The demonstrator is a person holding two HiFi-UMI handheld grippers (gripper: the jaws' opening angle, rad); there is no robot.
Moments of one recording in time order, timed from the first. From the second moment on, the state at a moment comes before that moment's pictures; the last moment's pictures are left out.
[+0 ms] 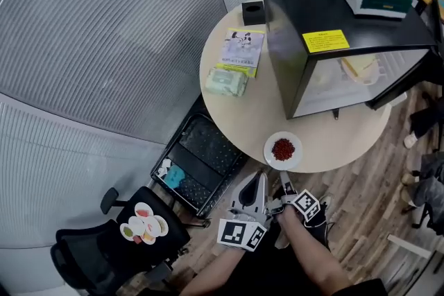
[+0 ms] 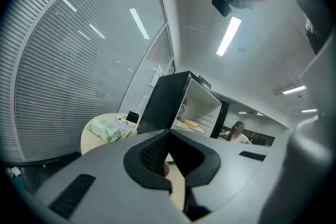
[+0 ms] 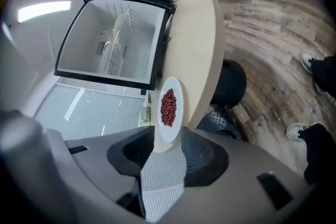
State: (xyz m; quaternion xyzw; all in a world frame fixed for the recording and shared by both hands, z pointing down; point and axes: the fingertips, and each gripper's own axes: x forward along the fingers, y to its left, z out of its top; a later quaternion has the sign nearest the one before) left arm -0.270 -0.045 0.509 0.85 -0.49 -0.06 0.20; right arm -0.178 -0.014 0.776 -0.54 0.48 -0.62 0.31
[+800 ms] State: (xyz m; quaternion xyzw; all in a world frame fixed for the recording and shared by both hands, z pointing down) left arm -0.255 -0.050 0.515 0.87 -0.46 -0.05 0.20; right arm -0.177 -0.027 0.826 -0.55 0.37 -0.66 0.35
